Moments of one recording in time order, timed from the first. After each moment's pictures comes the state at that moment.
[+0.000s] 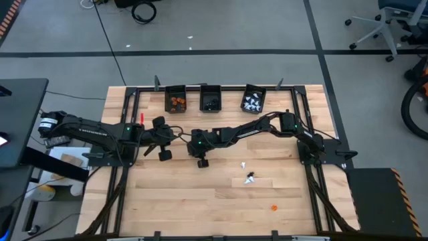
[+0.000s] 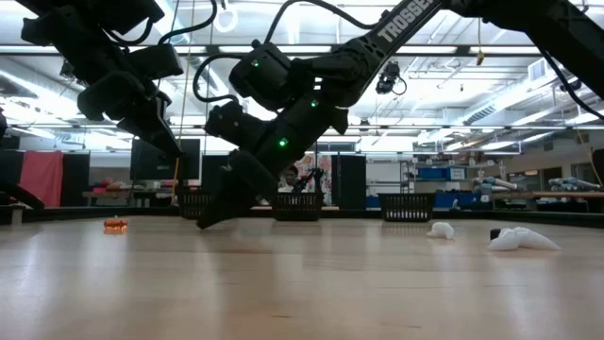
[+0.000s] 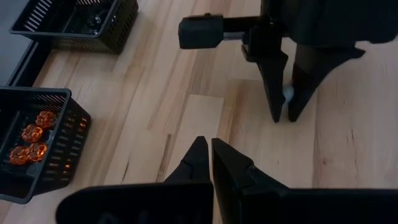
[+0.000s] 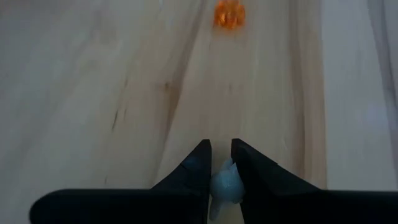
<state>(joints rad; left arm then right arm) -0.06 0.97 0.52 -0.40 -0.37 -0.08 -0.03 2.30 1.56 -0.04 -0.09 -0.25</state>
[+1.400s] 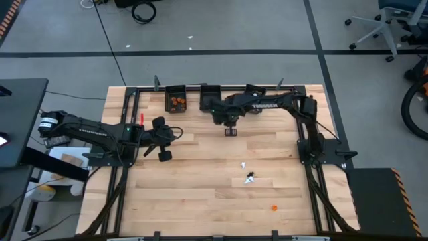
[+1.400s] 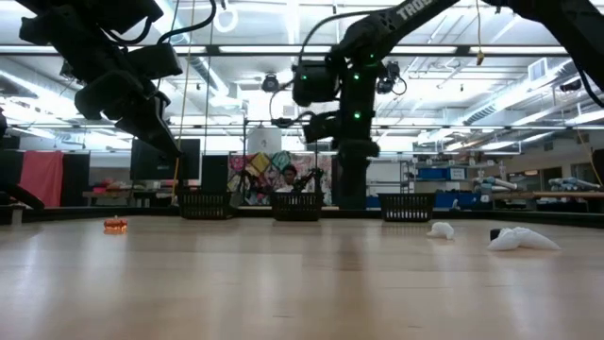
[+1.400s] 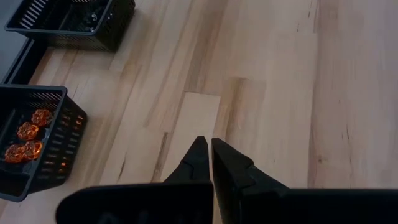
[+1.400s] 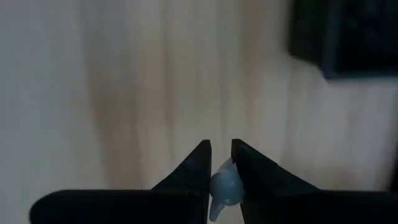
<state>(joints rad) -0.07 0.97 0.52 -0.41 -0.37 -0.10 -0.29 2.03 1.56 -0.91 0.18 -0.28</state>
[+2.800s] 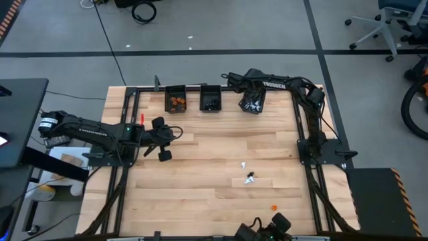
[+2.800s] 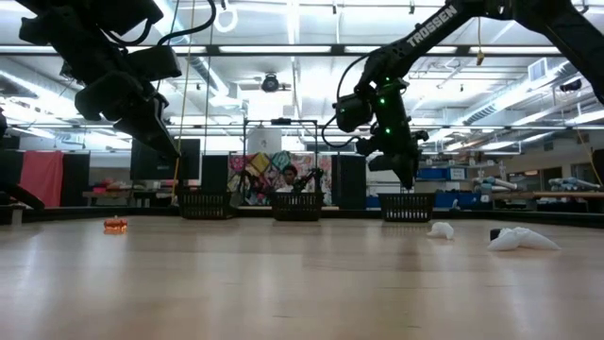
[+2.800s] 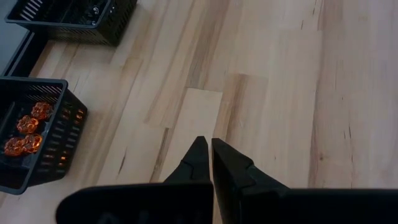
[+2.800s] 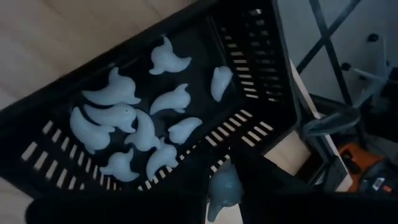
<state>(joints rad) -0.07 0.97 0.52 -0.42 -0.37 -0.12 -0.62 2.00 1.57 -1.17 0.47 0.19</state>
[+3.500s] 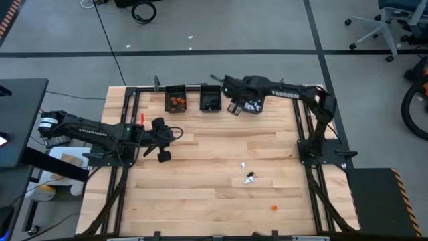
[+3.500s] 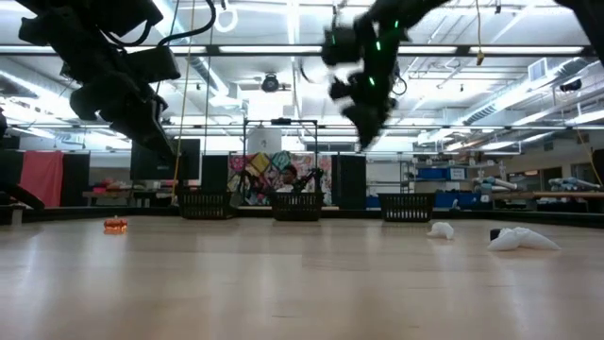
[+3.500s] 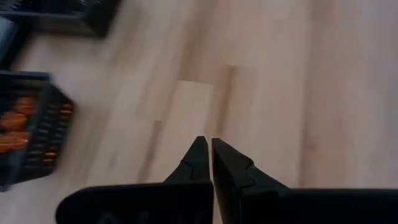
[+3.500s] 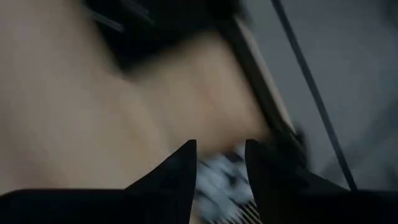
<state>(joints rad) -0.07 0.97 0.52 -0.44 -0.33 -0.12 -0.39 1.82 1.57 -0.94 0.40 0.01</state>
